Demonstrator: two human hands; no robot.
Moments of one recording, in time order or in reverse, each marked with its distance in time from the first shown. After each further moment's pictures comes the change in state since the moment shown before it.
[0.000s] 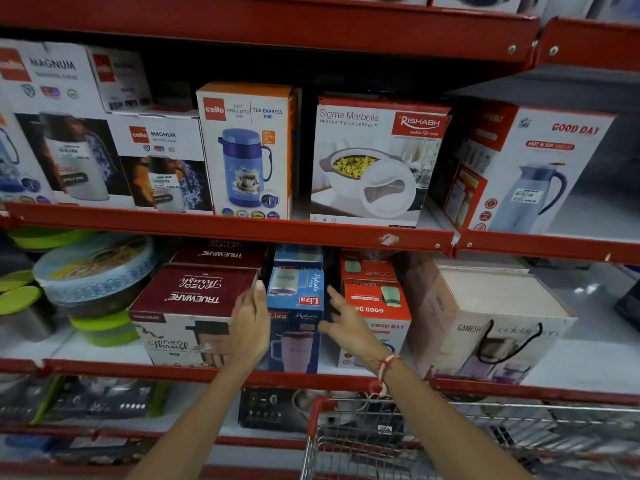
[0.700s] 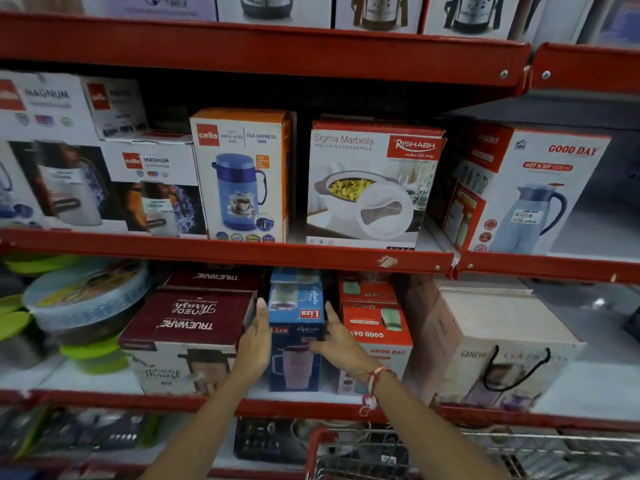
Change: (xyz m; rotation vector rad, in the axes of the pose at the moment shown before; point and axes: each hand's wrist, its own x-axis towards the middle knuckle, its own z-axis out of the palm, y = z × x) left_hand 0.023 0.005 0.017 -0.160 -0.227 -0.220; right_hand 0.029 0.000 -0.002 -0.056 -0.070 0.045
